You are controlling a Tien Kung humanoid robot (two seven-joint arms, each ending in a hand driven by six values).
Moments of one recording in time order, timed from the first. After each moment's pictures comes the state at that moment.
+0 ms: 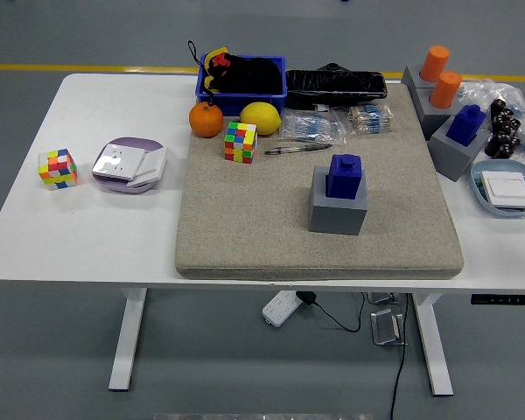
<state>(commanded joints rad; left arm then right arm) -0.08 0.24 -0.49 -0.29 0.40 -0.07 0.10 0.22 -0.33 1.91 1.06 -1.48 0.31 0.16</state>
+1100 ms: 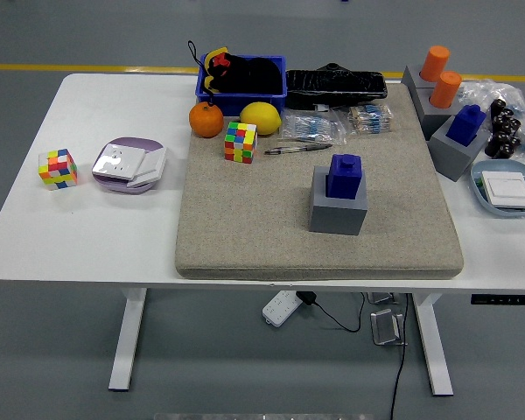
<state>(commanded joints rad) -0.08 0.24 -0.50 -0.29 0.40 -0.07 0.10 0.22 -0.33 1.90 1.06 -1.48 0.31 0.16</state>
